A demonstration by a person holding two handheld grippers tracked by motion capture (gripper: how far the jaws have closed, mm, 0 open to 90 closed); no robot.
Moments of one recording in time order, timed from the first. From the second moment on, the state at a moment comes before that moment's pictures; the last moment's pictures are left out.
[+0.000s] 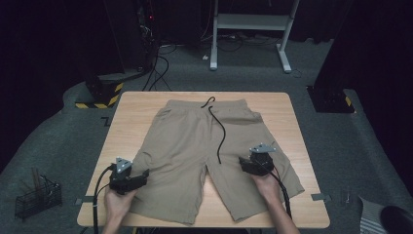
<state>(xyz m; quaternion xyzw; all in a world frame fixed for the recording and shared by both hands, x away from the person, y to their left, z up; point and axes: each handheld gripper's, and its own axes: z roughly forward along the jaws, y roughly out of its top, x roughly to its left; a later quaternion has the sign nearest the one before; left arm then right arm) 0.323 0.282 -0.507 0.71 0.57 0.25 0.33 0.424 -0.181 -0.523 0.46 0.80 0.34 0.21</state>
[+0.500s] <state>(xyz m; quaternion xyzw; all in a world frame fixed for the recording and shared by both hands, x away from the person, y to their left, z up) 0.301 0.282 -0.525 0.71 0.58 0.25 0.30 0.407 -0.186 -0.523 0.46 0.80 0.34 0.21</state>
